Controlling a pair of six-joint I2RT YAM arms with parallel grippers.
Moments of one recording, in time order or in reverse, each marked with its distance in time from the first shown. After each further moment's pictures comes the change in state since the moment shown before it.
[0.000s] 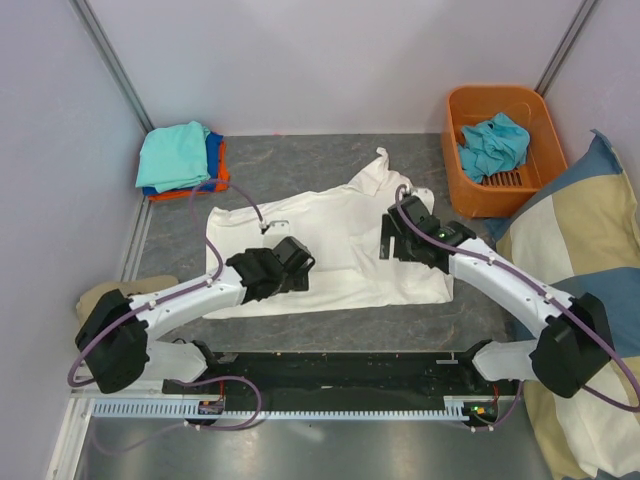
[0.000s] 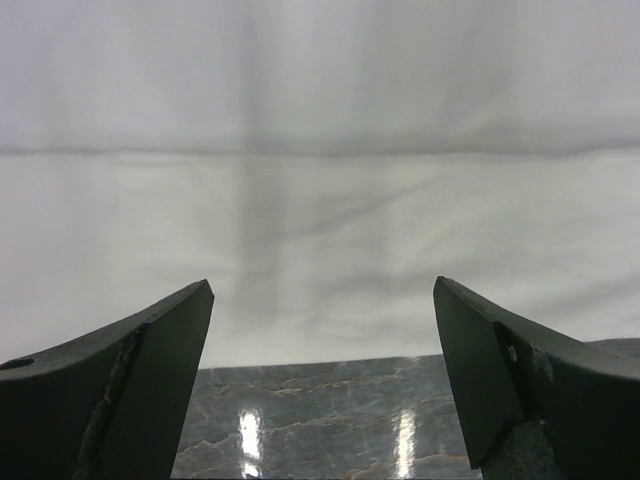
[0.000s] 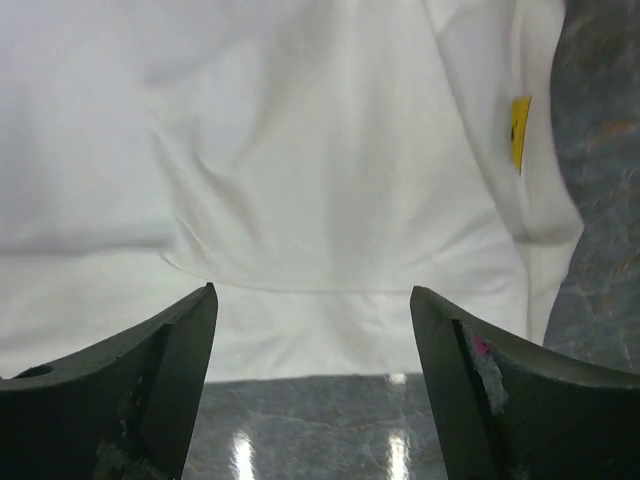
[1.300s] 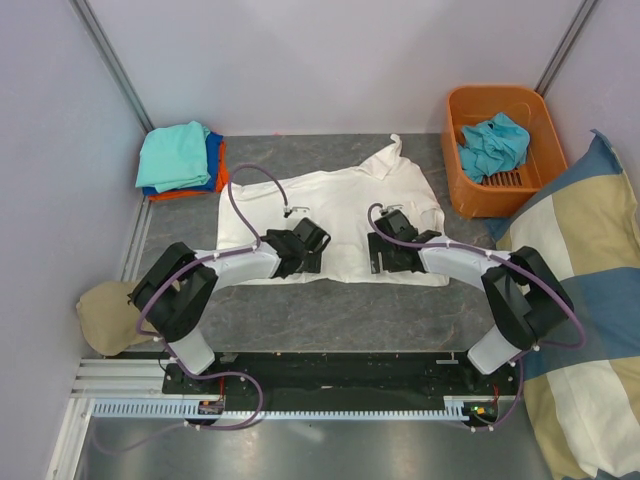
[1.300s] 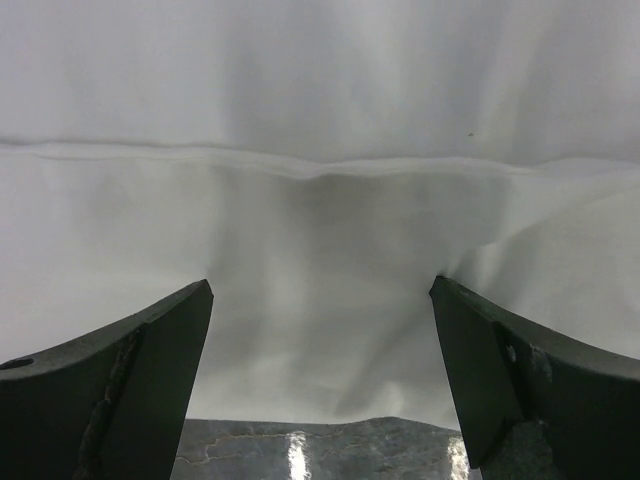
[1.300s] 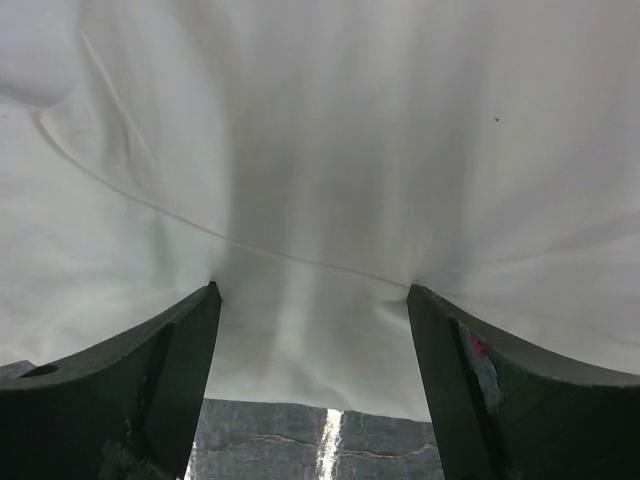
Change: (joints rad) left arm 0.121 0.387 0.139 0.297 0.003 0.235; right arm -0.026 0.290 -0.110 0.366 -0.077 -0.170
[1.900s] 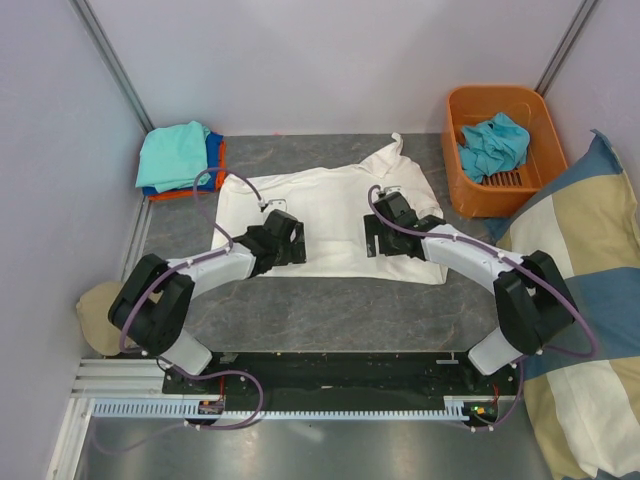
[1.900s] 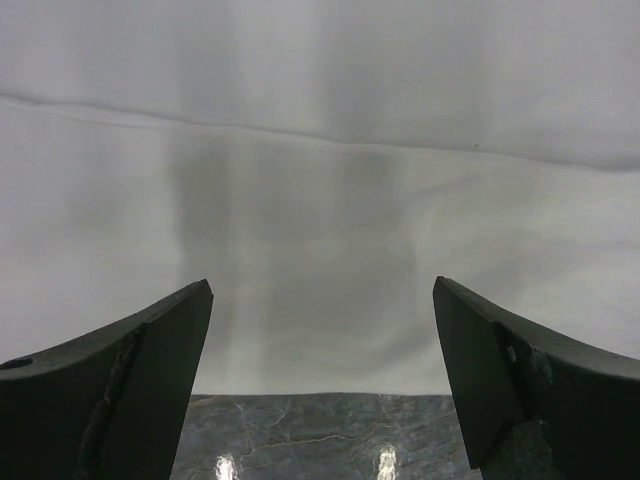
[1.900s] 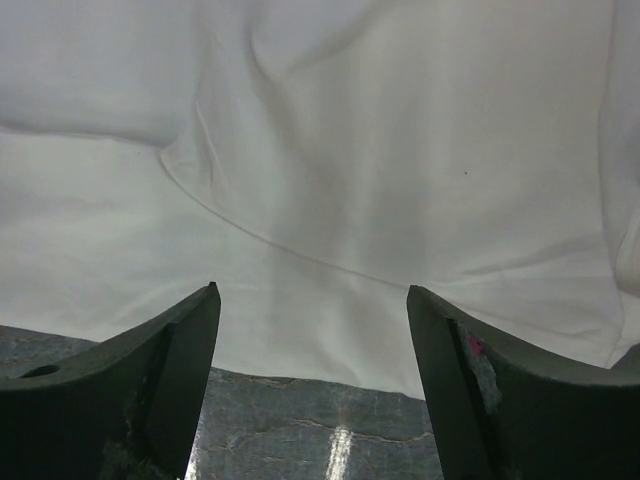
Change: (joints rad) left arm 0.151 -0.150 -0.120 0.126 0.146 0.017; right arm -0.003 -0.043 0.162 -0.118 -0.002 -0.013
